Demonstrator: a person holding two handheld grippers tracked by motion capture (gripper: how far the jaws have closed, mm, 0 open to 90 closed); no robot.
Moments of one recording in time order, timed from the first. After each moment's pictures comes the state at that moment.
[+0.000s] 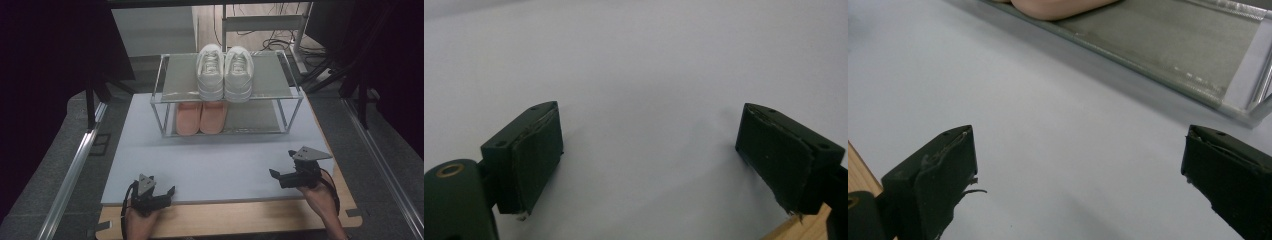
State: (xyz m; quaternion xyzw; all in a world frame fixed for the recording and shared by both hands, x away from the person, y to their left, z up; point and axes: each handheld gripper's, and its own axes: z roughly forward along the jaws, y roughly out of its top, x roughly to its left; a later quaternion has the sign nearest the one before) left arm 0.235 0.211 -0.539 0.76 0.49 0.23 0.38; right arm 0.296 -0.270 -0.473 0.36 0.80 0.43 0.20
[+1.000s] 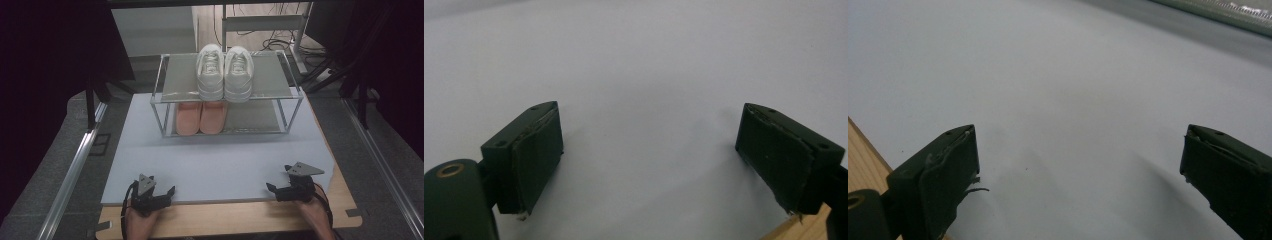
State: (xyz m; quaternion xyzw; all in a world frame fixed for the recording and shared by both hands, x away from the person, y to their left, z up) left arm 0.235 0.211 -0.539 0.76 0.49 0.23 0.38; right arm 0.280 -0.268 -0.527 0.37 0.81 0.42 0.18
